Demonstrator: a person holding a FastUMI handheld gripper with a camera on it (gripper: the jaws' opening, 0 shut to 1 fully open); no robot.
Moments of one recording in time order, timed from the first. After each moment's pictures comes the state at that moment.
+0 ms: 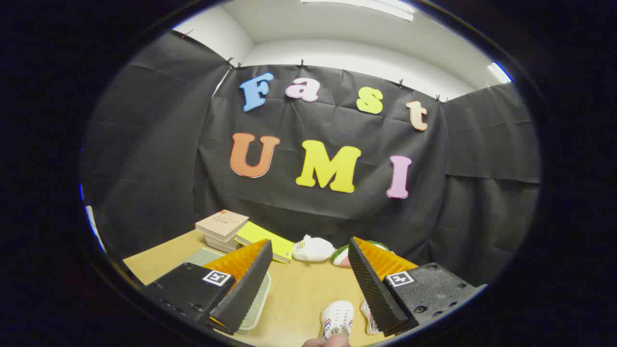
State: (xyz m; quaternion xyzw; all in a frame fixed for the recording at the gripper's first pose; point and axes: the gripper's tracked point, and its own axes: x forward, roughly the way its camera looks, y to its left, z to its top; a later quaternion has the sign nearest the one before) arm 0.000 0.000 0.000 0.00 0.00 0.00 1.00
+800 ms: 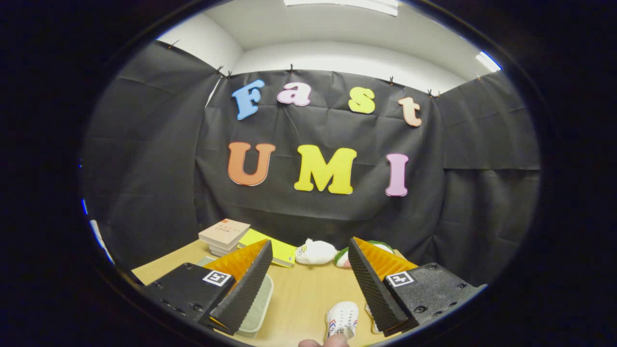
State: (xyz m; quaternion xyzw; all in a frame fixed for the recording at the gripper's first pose) arm -0.003 -0.017 0.006 0.03 0.00 0.01 1.00
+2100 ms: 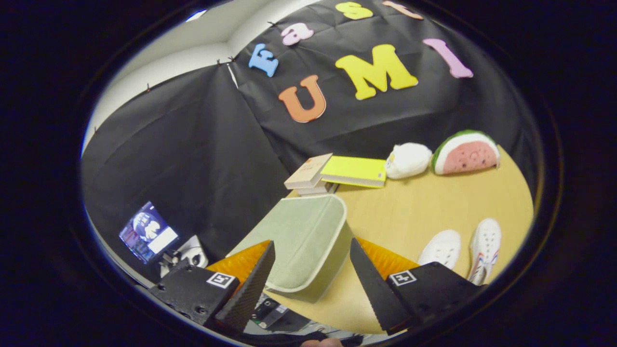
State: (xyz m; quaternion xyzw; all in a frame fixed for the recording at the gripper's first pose) arm 0.007 0.037 -0.155 0.21 0.25 0.36 0.87
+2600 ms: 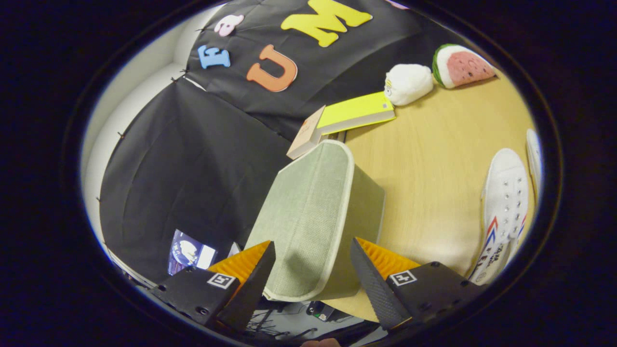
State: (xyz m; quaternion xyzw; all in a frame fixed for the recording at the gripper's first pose) arm 0.038 0.098 -0.212 0.34 0.38 0.40 0.76
